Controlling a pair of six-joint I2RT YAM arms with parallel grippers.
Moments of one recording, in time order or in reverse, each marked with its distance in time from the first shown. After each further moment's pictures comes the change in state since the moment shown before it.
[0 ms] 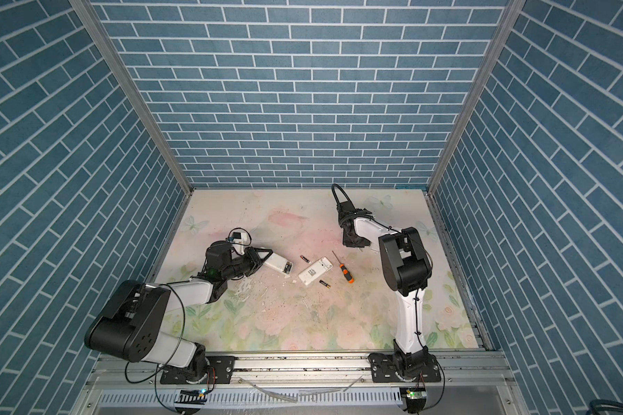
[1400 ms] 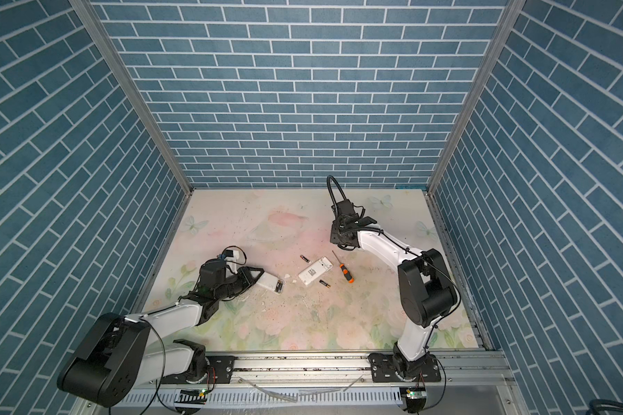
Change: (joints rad) left arm -0.016 -0.256 -0.215 -0.205 -0.140 0.142; right arm 0.122 -0.328 -0.193 0.177 -0.201 0.101
